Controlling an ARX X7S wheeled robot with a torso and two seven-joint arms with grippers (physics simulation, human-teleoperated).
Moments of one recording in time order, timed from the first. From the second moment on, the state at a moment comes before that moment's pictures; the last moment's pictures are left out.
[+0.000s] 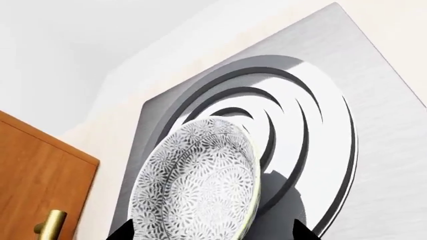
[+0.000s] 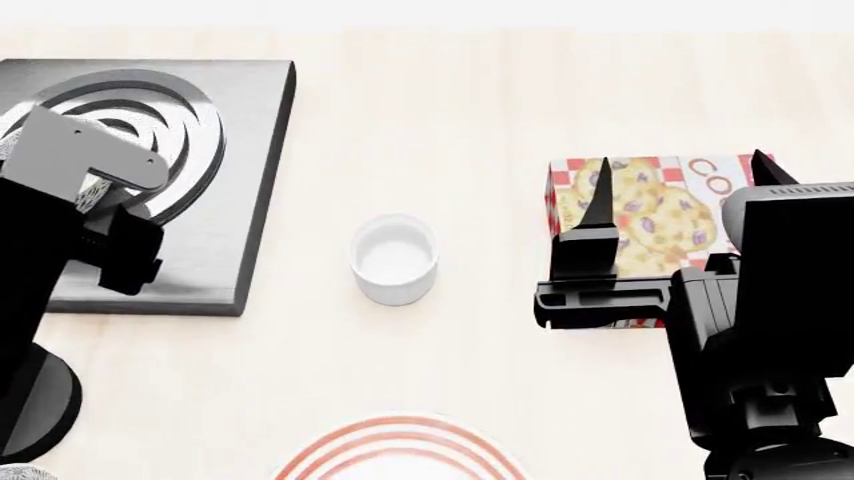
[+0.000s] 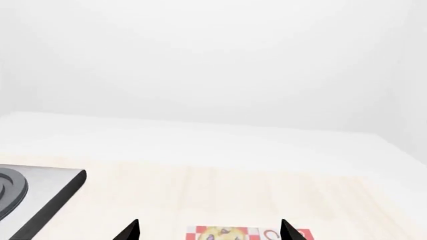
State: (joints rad) left arm -1.10 -0.37 0.60 -0.38 -0.28 -0.93 -0.25; right arm 0.58 0.38 0.06 -0.63 0.52 0.98 0.20
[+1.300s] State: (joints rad) left arm -1.11 -0.40 0.61 -0.42 -0.28 -0.89 -0.22; right arm 0.58 0.40 0.05 -0.64 0.54 0.98 0.22
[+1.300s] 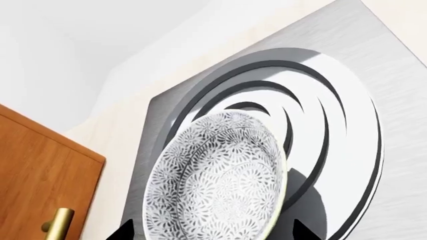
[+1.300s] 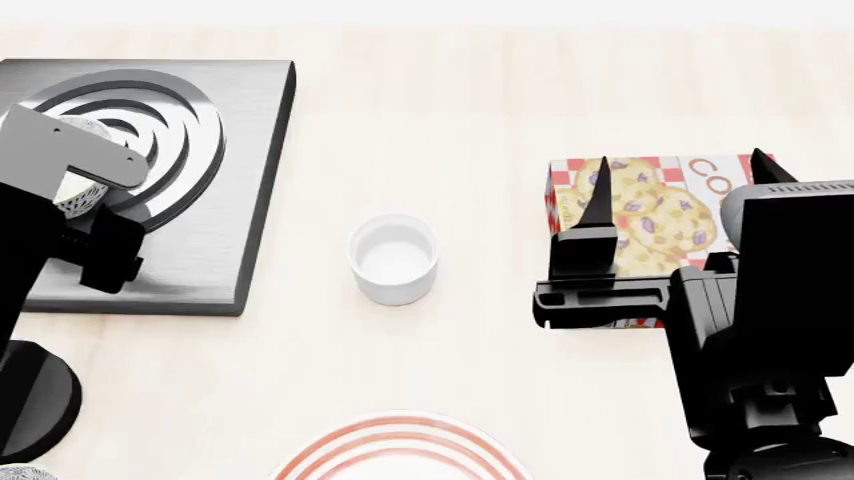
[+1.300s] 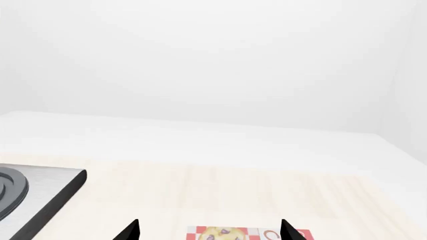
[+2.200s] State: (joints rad) left arm -1.11 -0.40 0.59 -0.42 -0.31 -0.87 -0.21; right arm 0.58 0.40 0.05 -0.63 0.55 0.97 0.23
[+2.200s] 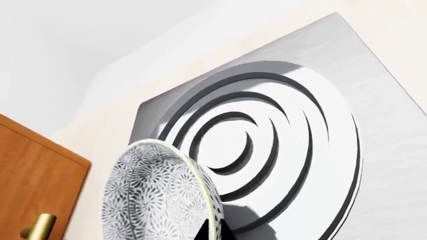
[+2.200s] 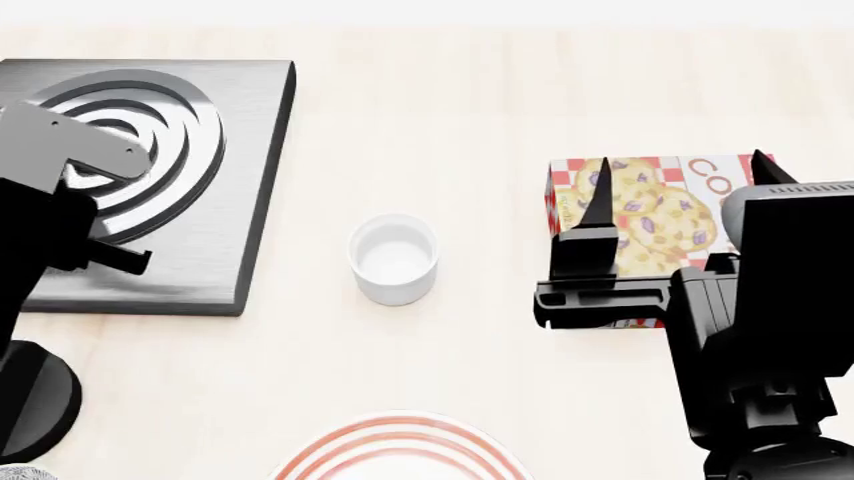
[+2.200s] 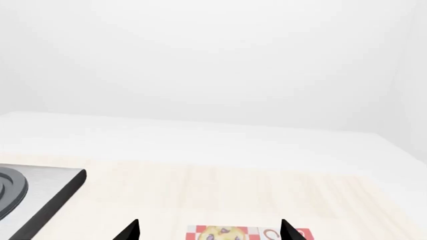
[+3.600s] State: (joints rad) left arm -1.36 -0.53 0.85 0.44 -0.37 -0.95 -0.03; right arm 0.58 0.42 0.04 -0.63 0.57 0.96 0.25
